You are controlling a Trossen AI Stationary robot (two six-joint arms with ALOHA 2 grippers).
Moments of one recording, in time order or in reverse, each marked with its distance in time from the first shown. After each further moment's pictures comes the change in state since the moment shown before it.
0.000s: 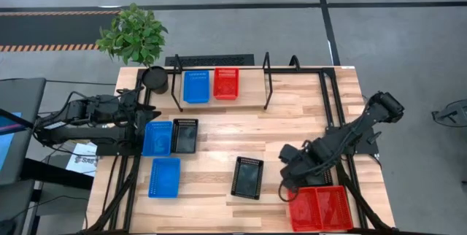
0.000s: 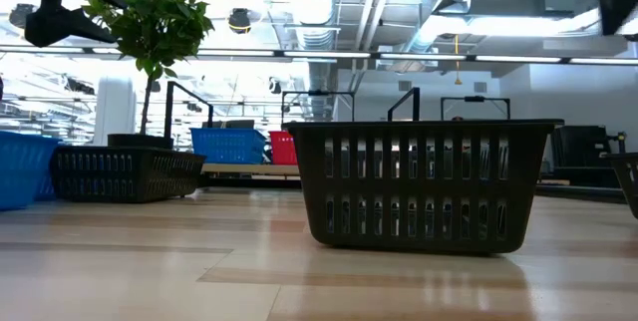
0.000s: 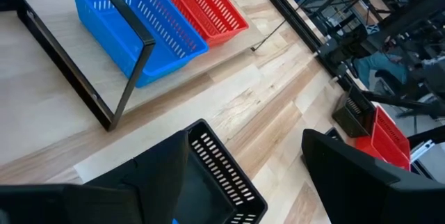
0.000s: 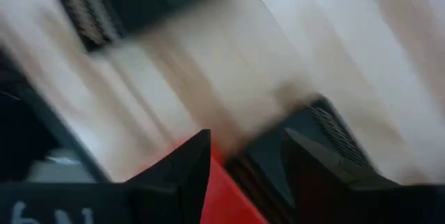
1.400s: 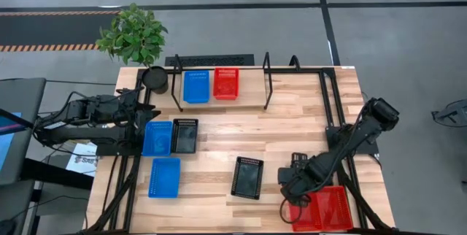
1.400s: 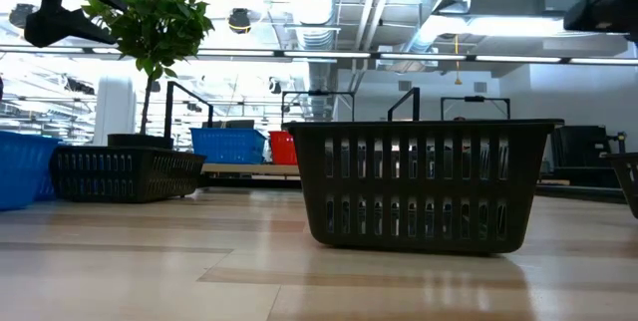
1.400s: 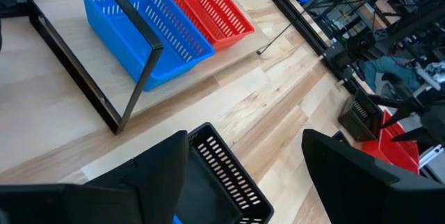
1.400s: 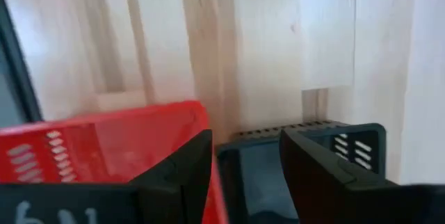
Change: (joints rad) left arm 0.000 0.000 0.000 -0.006 -0.020 0.001; right arm 0.117 0.103 -0.102 0.139 -0.060 -0.401
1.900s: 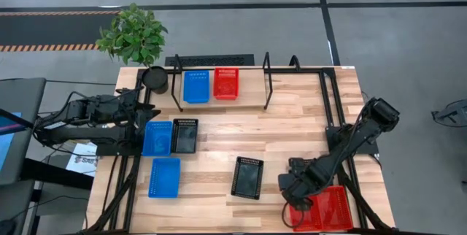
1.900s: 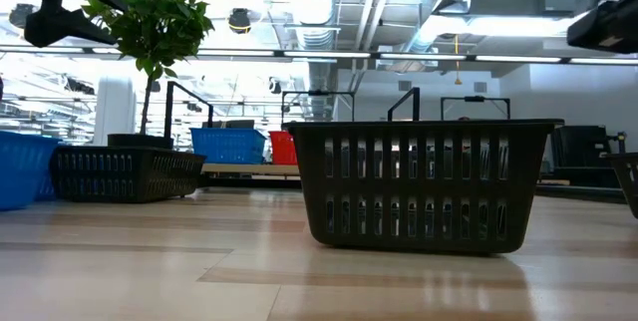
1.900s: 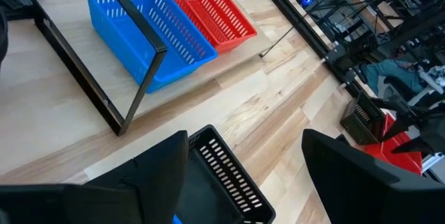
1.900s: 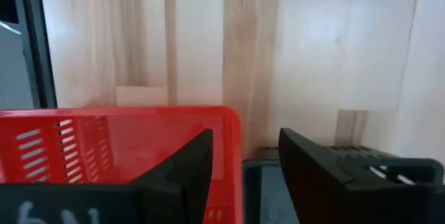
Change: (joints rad) left arm 0.000 0.000 0.000 0.000 -0.015 -0.002; right arm 0.017 0.000 -0.074 0.149 -0.027 -0.087
